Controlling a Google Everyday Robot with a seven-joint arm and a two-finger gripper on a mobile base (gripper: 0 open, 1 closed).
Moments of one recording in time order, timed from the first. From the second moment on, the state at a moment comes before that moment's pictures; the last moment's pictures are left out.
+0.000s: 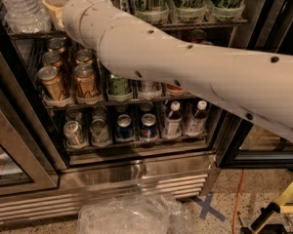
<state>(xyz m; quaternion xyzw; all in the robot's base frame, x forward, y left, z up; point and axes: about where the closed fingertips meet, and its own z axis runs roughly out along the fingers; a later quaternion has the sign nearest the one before) 0.618 0.180 1.069 -0.32 0.60 0.18 0.71</state>
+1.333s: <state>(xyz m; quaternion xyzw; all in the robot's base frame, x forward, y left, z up) 0.613 0.179 1.081 -0.31 0.60 0.17 0.72</state>
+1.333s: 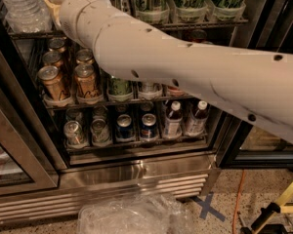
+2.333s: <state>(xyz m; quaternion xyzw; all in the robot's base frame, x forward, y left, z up) 0.615 0.178 1.079 -0.31 0.59 0.17 0.72</state>
